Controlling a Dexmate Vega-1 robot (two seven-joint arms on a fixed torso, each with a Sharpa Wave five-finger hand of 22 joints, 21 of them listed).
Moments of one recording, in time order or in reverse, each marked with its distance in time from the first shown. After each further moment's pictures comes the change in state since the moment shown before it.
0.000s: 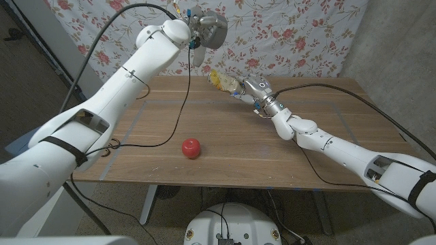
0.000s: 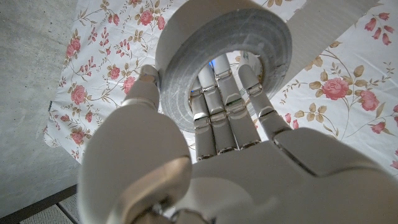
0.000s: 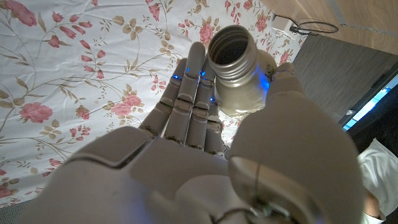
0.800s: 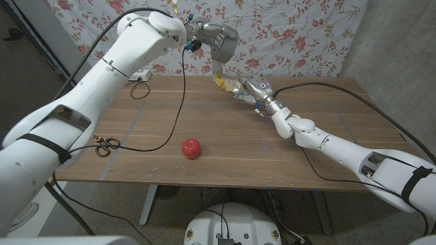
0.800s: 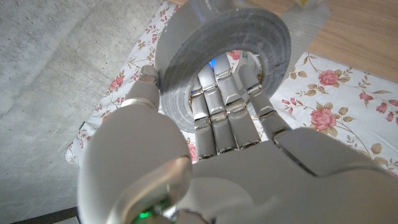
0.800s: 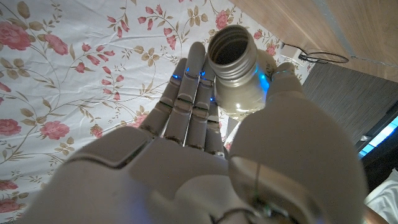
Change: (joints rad) left arm -0.015 0.102 -0.018 -0.103 -0.260 0.084 -0.197; left_hand 0.002 -0.002 0.000 0.000 -0.003 -0.011 0.011 0.004 -0.001 0.000 0.000 0.005 -0.019 -0.004 0.003 0.015 0.005 0.005 0.005 -0.021 0.009; right arm 0.033 0.039 -0.022 0.098 0.024 -0.055 0.043; right_hand -0.002 0.002 0.005 -0.004 0.000 0.000 0.000 0.005 0.000 0.000 0.000 0.007 -0.004 -0.001 0.001 0.014 -0.009 0.000 0.000 -0.012 0.003
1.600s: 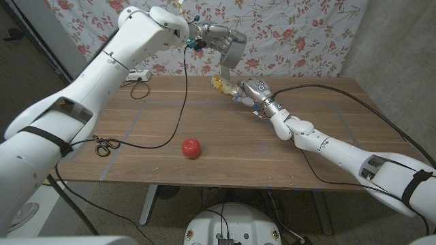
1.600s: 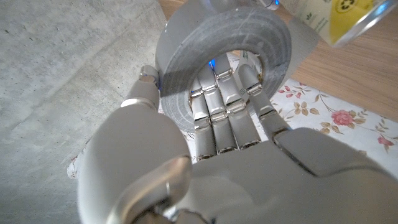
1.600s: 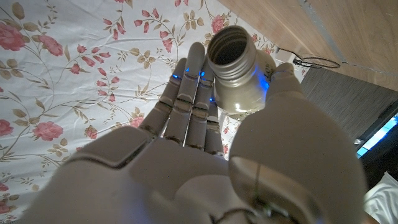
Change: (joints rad) left arm -0.058 0.010 0.023 0.024 -0.067 0.034 -0.091; left_hand 0.000 0.000 0.000 0.000 0.003 -0.003 0.004 0.014 -0.007 0.000 0.000 0.025 -0.042 0.003 0.003 0.021 0.000 0.023 0.012 -0.015 0.009; right arm -0.019 0.003 0.011 -0.018 -0.028 -0.019 0.026; right_hand -0.004 0.004 0.004 -0.004 0.000 -0.009 -0.001 0.008 -0.005 -0.009 0.009 0.008 -0.006 -0.010 0.008 0.008 -0.009 0.007 0.004 -0.011 0.000
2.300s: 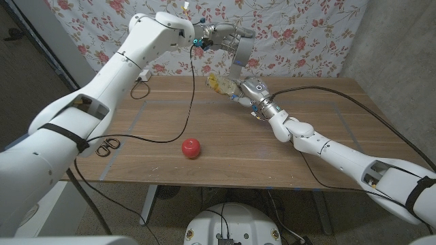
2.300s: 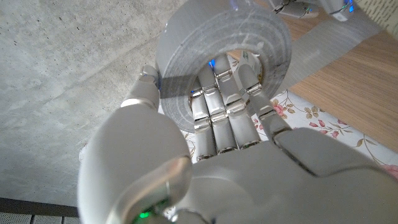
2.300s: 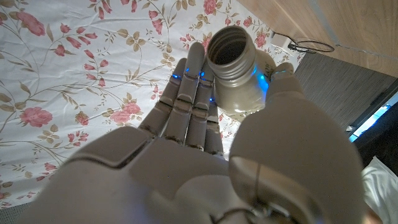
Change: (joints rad) left arm -0.014 -0.114 -0.031 0.218 -0.105 -0.141 -0.137; left_hand 0.000 0.000 -0.005 0.000 0.003 -0.002 -0.002 0.014 -0.009 0.002 0.002 0.009 -0.009 -0.001 -0.001 0.010 -0.010 0.008 0.000 -0.022 0.009; right arm -0.047 -0.012 0.035 -0.086 -0.044 0.006 -0.005; right_hand -0.001 0.001 0.010 -0.003 0.000 -0.005 0.005 0.010 -0.005 -0.003 0.003 0.002 0.001 -0.002 -0.002 0.008 -0.014 0.006 0.000 -0.017 0.005
